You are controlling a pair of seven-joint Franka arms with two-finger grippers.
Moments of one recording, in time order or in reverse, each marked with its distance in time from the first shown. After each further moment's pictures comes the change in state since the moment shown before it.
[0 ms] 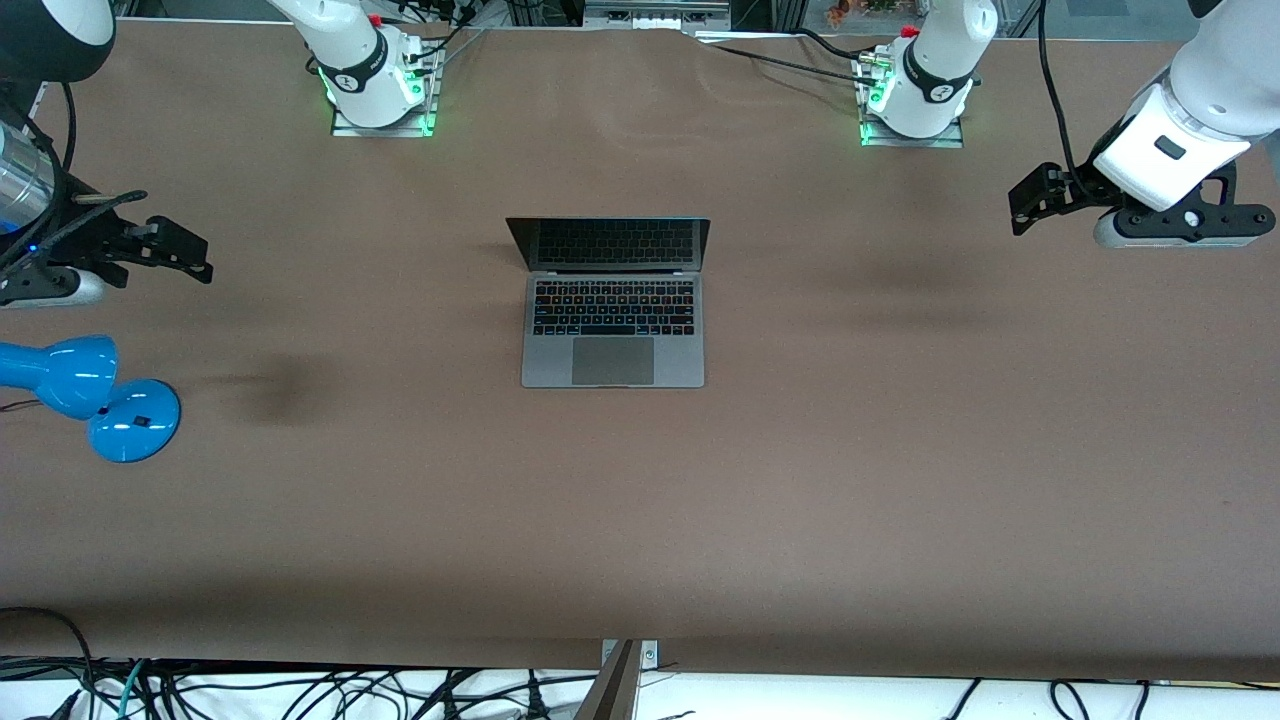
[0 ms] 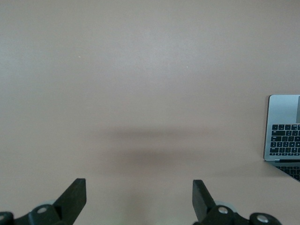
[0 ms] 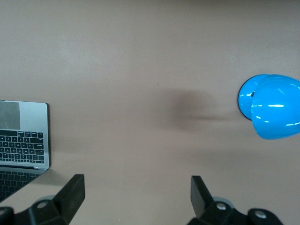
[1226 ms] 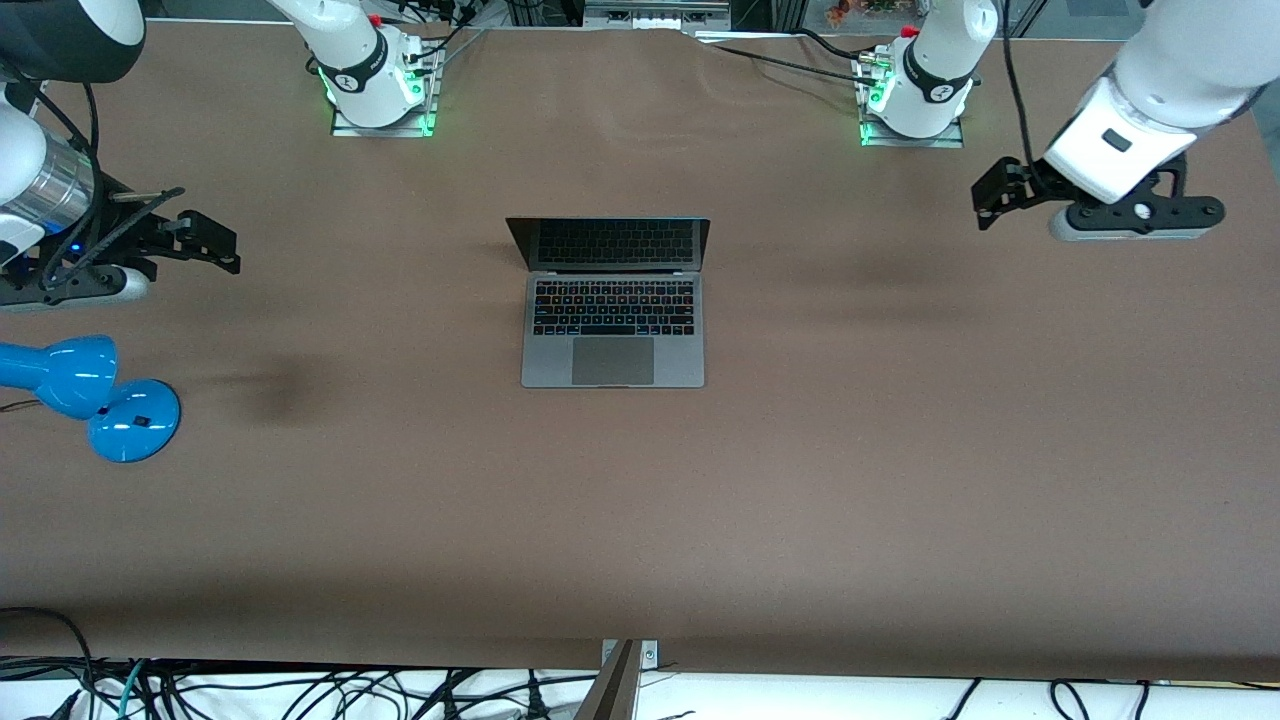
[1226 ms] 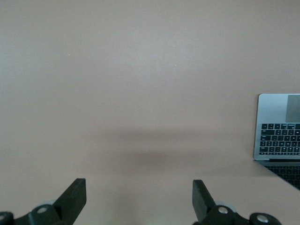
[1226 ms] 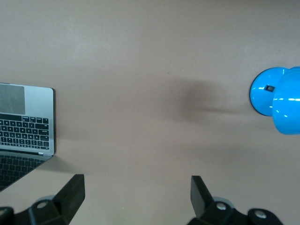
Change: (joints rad) left arm -0.004 0.000 -0.089 0.000 -0.001 -0.002 -0.101; right arm 0.003 0.006 0.040 -0.007 0.001 -0.050 0.001
